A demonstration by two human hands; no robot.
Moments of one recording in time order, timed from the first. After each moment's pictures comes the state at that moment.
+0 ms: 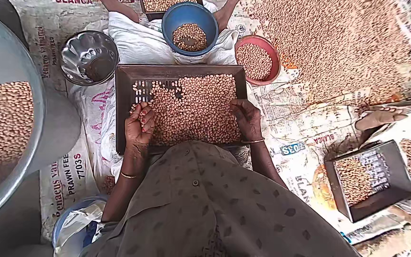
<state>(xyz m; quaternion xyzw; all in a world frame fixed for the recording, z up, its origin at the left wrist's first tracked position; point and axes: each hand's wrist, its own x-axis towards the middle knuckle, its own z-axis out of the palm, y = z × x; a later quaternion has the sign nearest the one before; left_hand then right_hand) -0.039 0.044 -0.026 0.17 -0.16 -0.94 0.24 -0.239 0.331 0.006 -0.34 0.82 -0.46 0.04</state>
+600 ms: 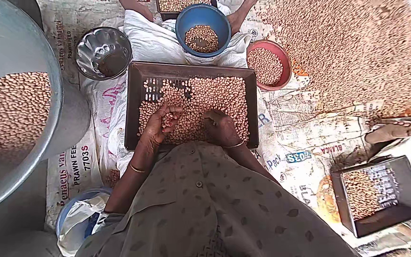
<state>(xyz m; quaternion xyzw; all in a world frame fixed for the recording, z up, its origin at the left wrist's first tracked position) -0.035 0.070 -0.005 0.27 -0.39 -0.88 0.05 -0.193 0.261 -0.012 -0.50 0.81 -0.32 0.05</state>
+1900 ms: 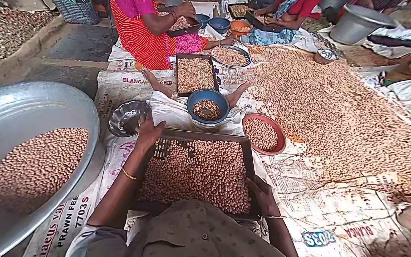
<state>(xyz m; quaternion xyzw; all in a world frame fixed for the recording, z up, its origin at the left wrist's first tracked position) -0.127 -0.061 0.071 0.41 -0.80 -0.40 0.17 -0.264 0.350 -0.008 -0.13 0.81 -0.55 0.17</state>
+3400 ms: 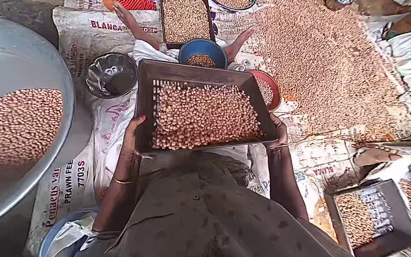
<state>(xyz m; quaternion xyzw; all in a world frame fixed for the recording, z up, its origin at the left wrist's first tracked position) -0.024 0.030 0.028 0.23 -0.41 -0.83 0.30 -0.319 0.350 0.030 0.02 0.44 -0.84 0.32</state>
